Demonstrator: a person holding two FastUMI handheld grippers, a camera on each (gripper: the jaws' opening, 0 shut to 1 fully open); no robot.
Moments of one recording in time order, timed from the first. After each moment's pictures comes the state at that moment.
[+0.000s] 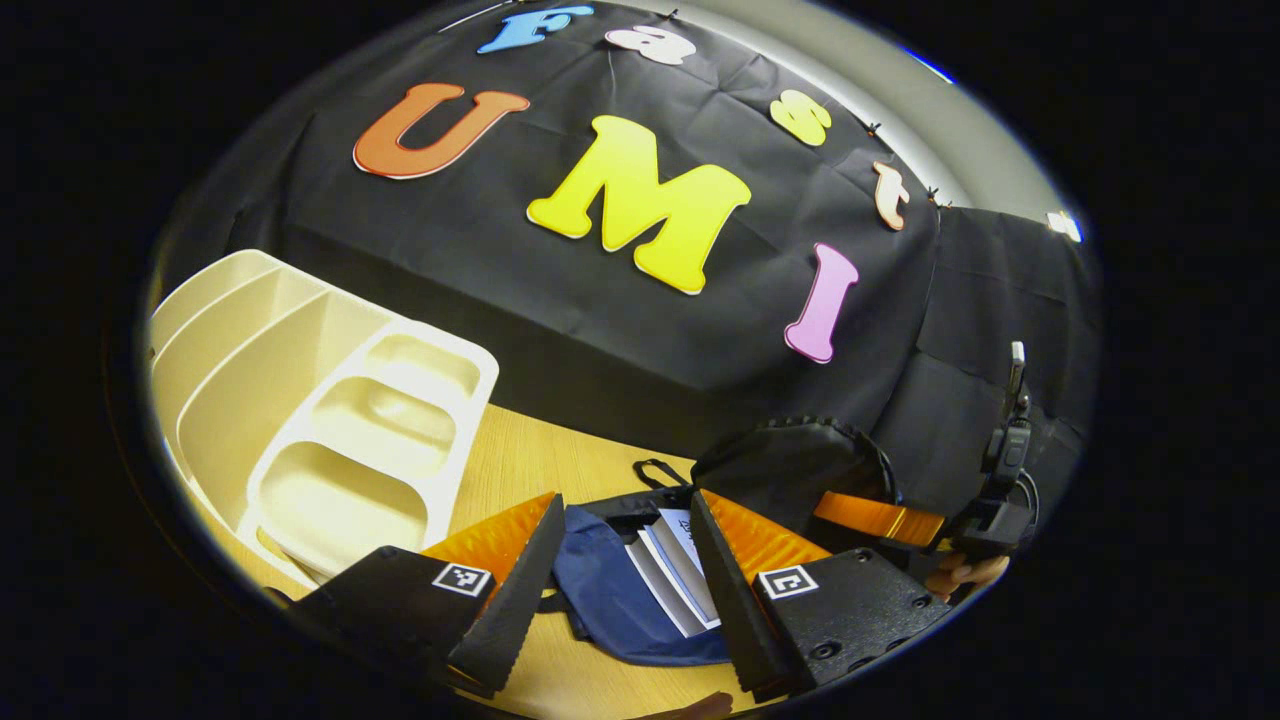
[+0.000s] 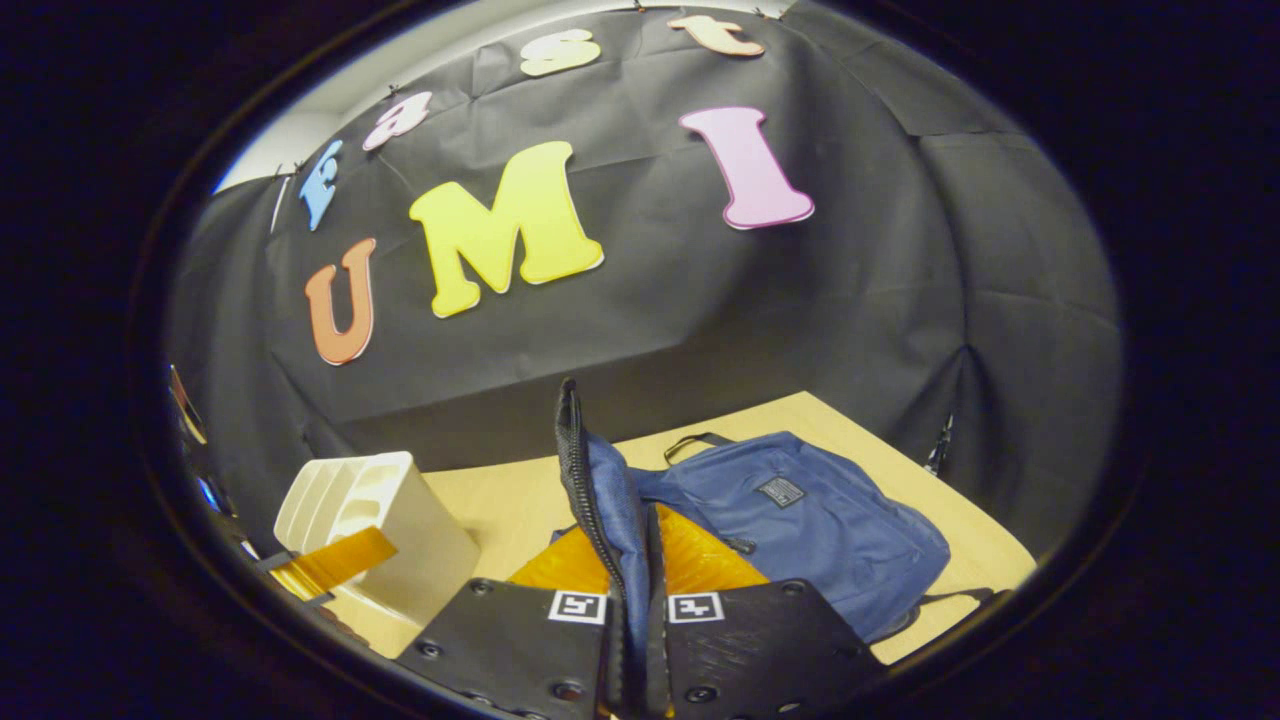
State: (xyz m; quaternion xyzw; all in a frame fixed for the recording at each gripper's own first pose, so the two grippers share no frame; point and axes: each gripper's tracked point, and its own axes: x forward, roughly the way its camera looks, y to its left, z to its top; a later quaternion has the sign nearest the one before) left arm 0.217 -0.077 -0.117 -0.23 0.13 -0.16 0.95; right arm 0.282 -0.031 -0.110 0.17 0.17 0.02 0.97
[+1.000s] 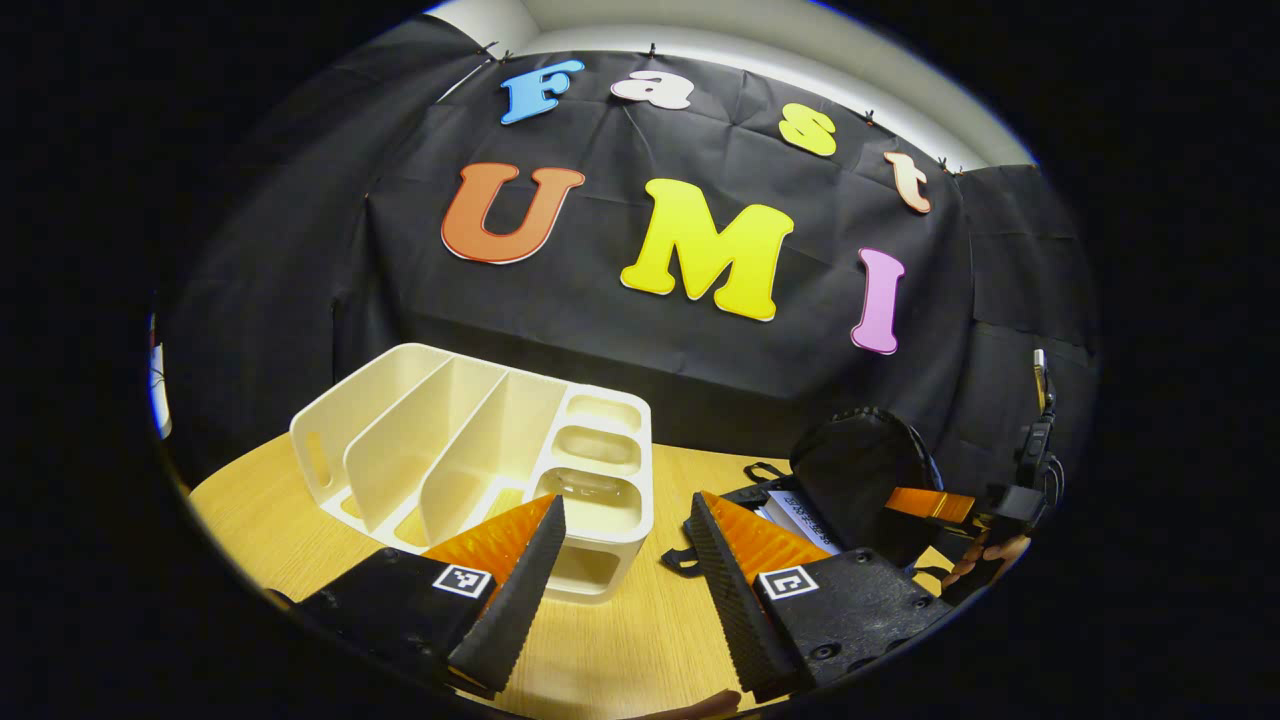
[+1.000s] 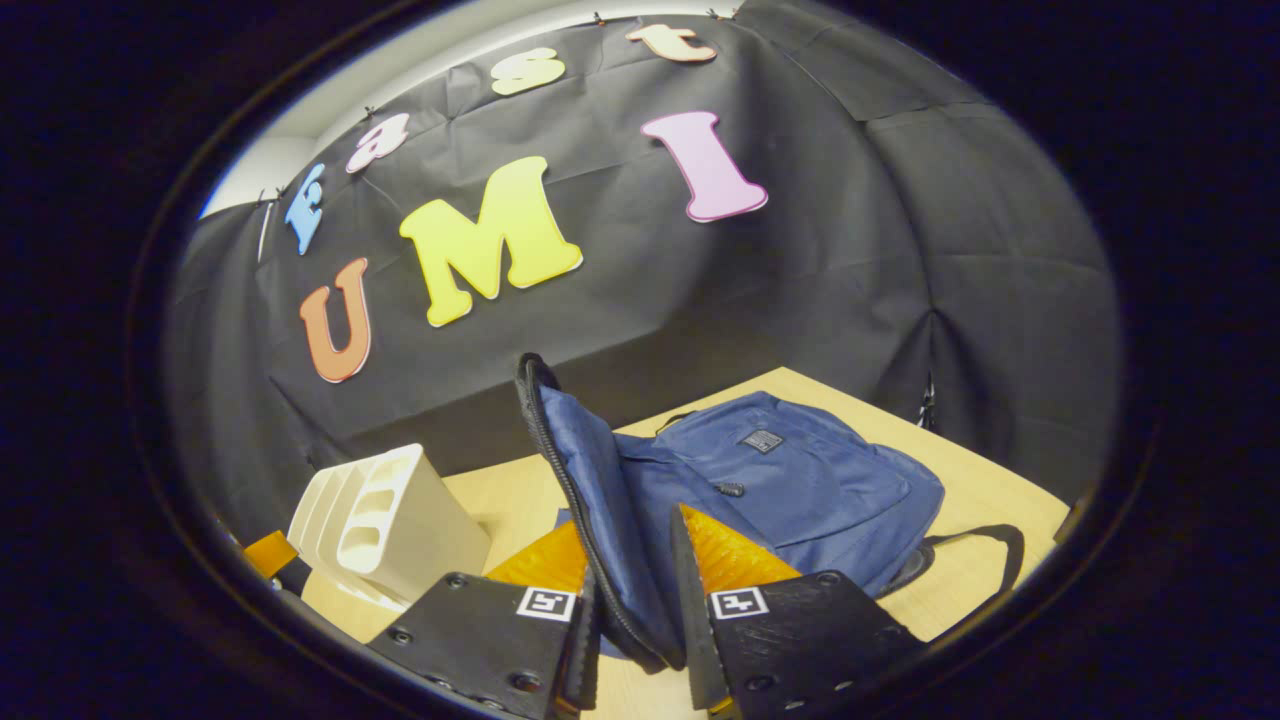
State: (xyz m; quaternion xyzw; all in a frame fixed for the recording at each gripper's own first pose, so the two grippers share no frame) left arm 0.117 0.030 -0.110 -0.13 0.11 -0.02 0.99; right arm 0.217 -0.030 -0.134 0.21 0.16 0.00 0.96
